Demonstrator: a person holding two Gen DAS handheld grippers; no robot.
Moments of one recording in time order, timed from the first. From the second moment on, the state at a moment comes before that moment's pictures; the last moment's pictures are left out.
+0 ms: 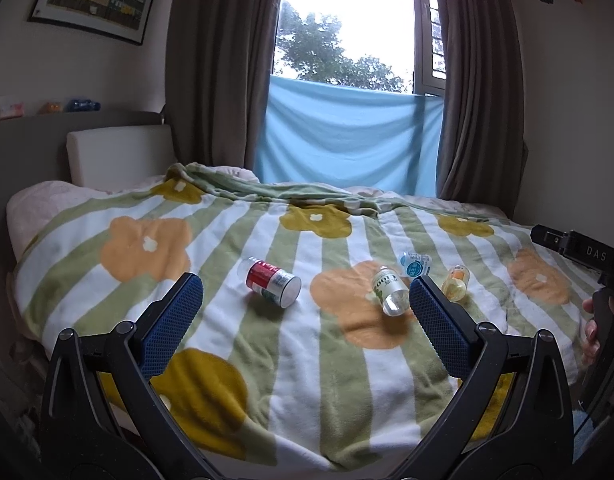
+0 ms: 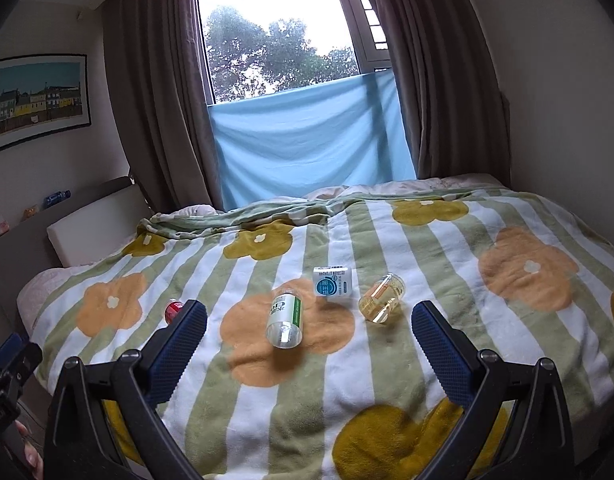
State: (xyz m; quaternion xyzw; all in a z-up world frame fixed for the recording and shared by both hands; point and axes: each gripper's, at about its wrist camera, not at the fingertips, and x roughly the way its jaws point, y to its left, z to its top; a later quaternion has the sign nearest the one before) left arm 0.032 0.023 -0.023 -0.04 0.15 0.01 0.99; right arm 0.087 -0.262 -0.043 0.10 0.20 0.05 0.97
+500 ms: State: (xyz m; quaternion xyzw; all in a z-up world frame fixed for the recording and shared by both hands) left arm 0.068 0.051 -0.064 -0.05 0.19 0.04 0.98; right arm 0.322 -0.280 -0.067 0.16 0.41 0.07 0.90
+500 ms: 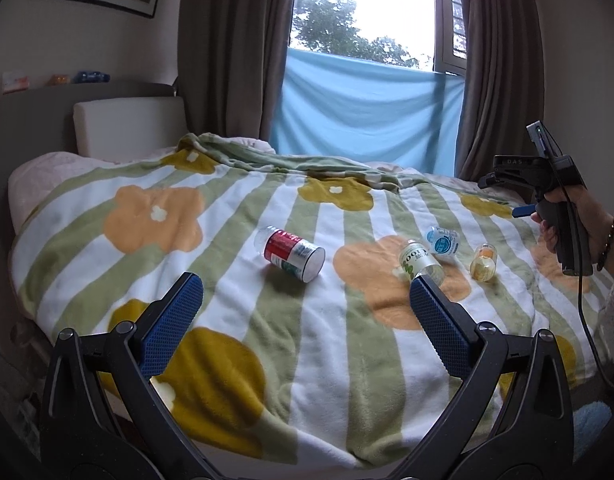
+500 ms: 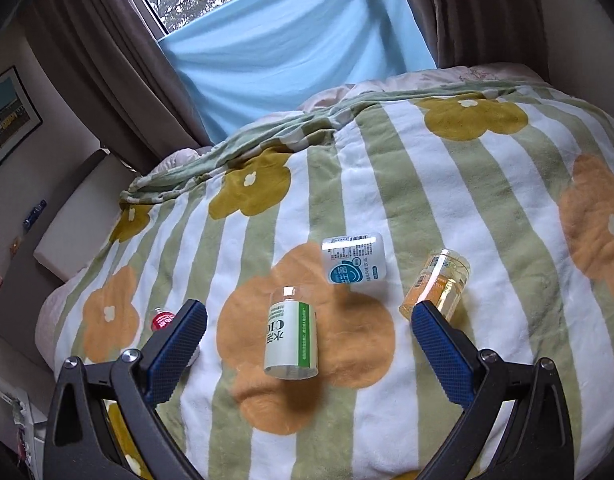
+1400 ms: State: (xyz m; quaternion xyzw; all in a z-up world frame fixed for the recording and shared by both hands) left arm 0.097 0.096 -0.113 -0.11 0.22 0.03 0.97; right arm 0.483 -0.313 -0.210 0.48 0.54 -0.14 0.67
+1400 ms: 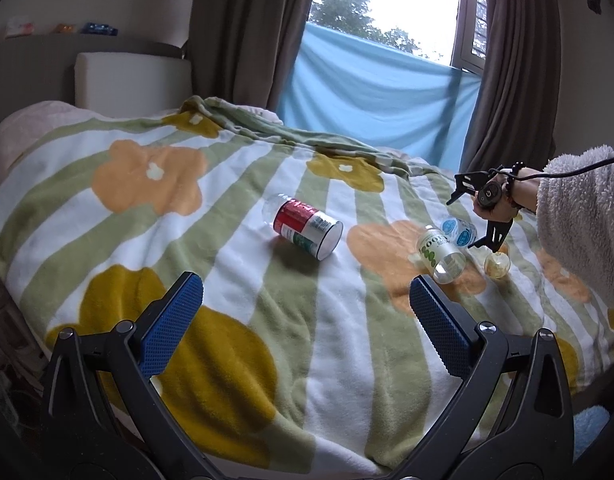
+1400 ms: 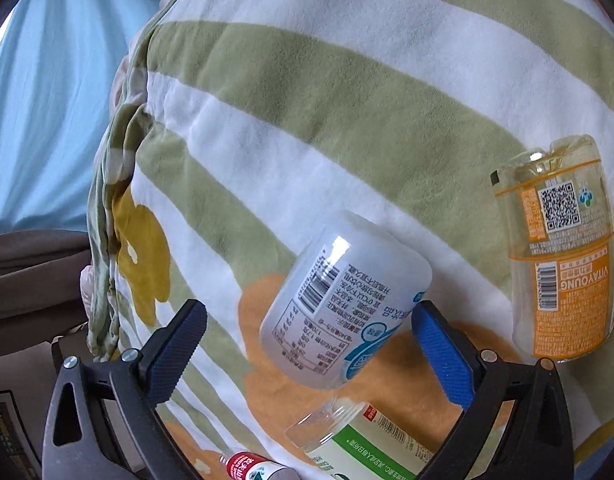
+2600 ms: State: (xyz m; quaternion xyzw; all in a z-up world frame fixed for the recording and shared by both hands) left arm 0.095 0.090 -0.128 -0.09 0.24 0.04 0.97; right arm 0.379 -0.257 -0.153 0.28 0.61 0.08 0.74
